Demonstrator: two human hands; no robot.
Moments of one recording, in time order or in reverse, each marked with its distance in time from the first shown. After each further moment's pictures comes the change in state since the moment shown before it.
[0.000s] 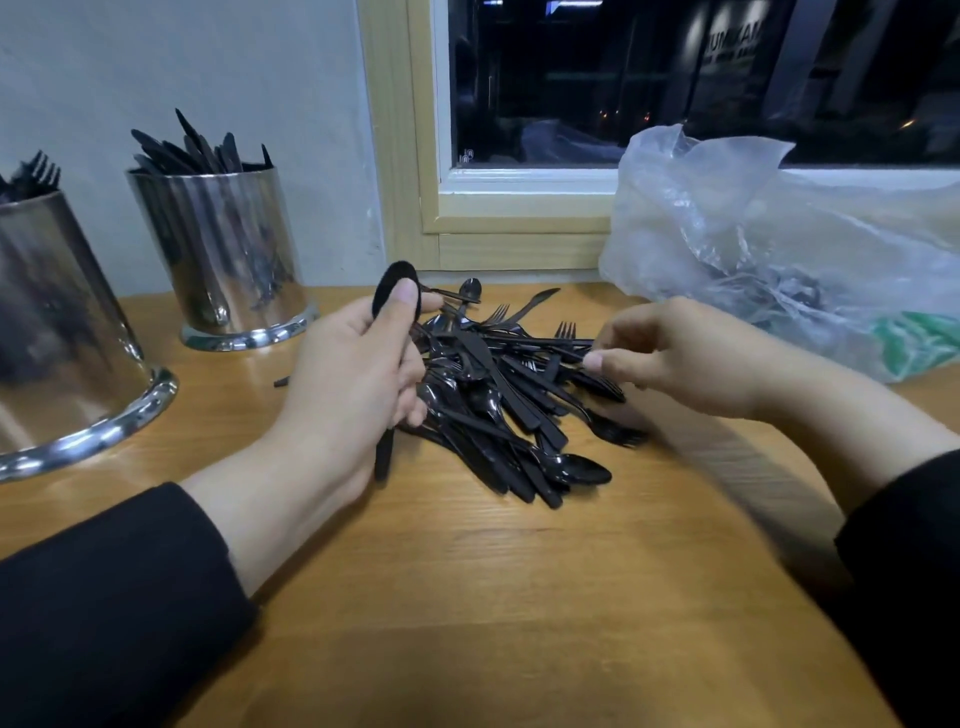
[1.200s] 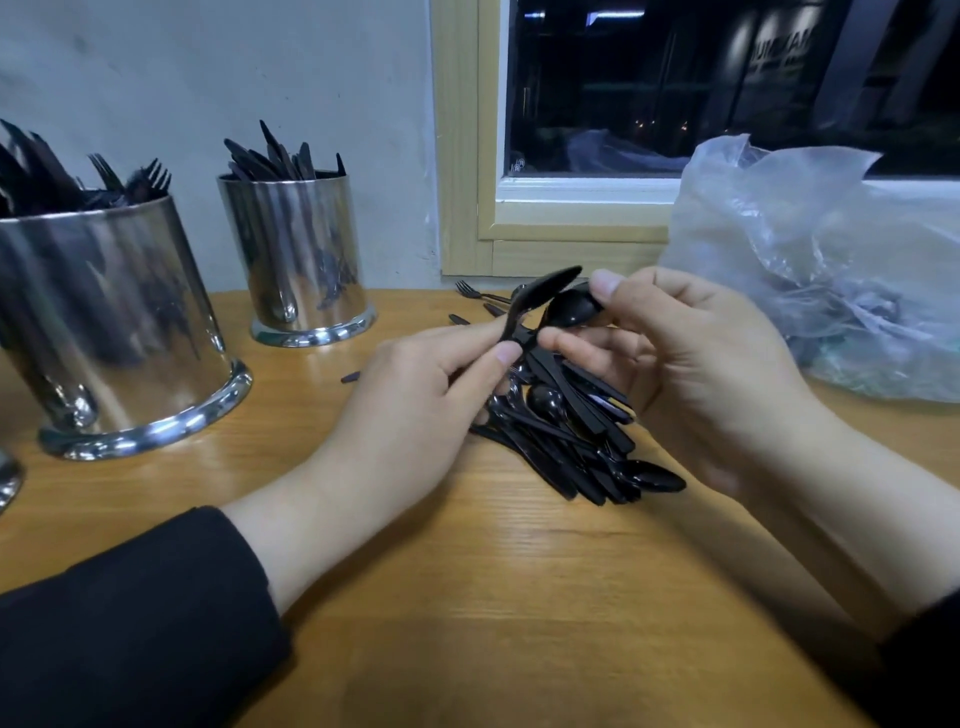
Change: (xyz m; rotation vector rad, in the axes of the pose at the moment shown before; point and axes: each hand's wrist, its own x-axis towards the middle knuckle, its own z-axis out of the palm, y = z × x) left_hand -0.017 0.004 -0.036 0.637 -0.207 0.510; right_hand -0.017 -0.114 0.034 1.539 0.248 -0.011
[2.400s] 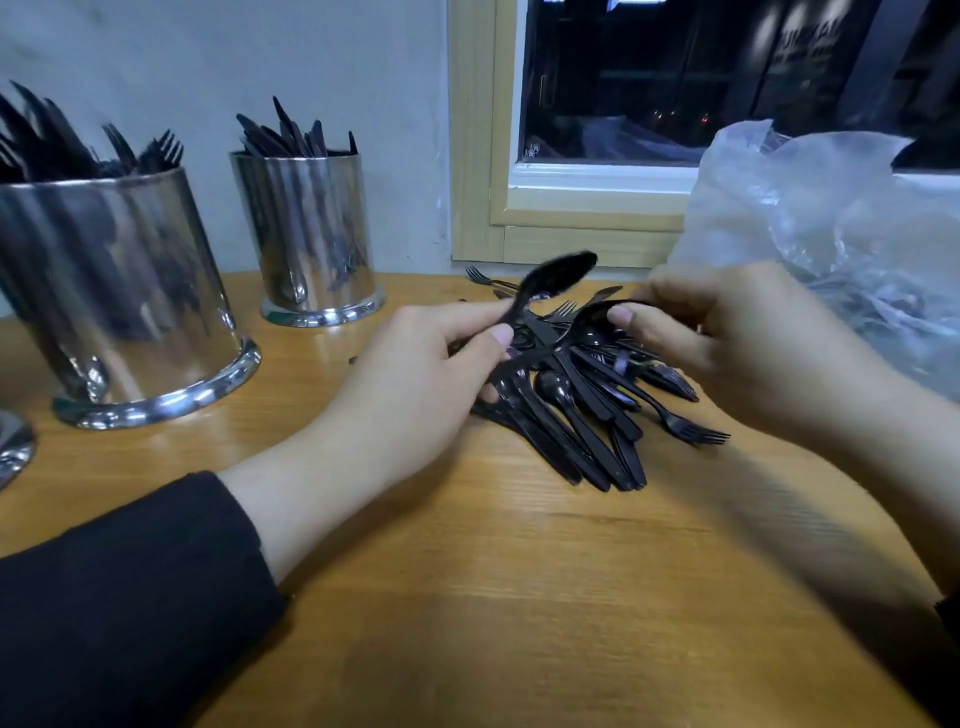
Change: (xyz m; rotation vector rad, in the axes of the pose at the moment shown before) left_hand 0.004 0.007 -0.001 -0.100 -0.034 -0.224; right_hand 0.013 -0.022 -0.046 -1.526 -0.150 -0.403
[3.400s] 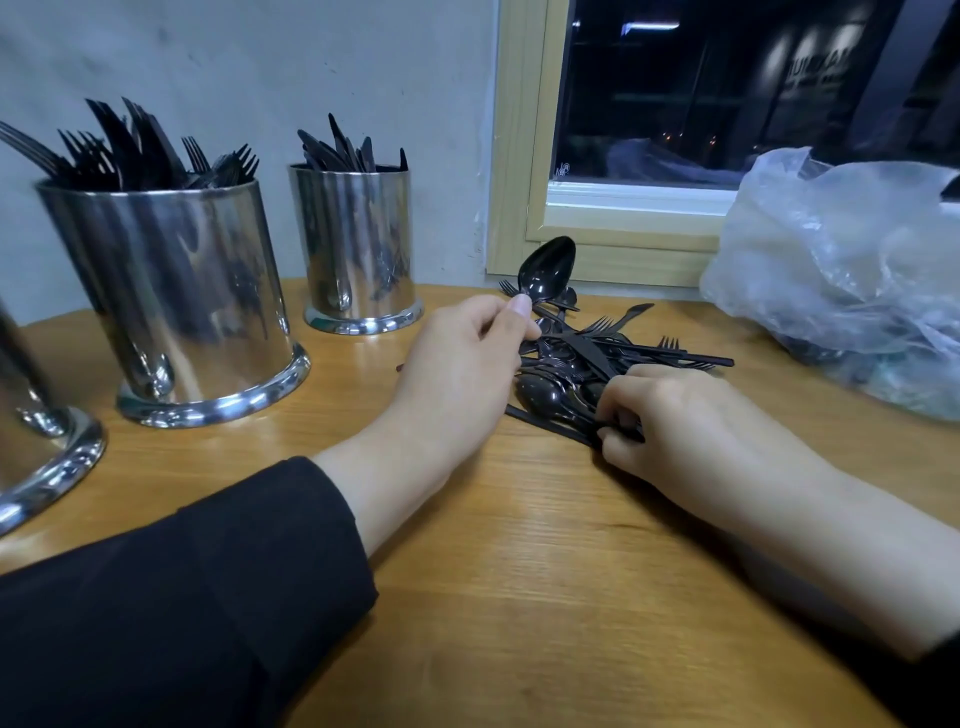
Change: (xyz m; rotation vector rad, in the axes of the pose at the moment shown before) left_hand 0.008 -0.015 -0.007 -0.193 0.160 -0.165; right_hand -0.007 -0.027 0.068 -0.287 -0.182 0.028
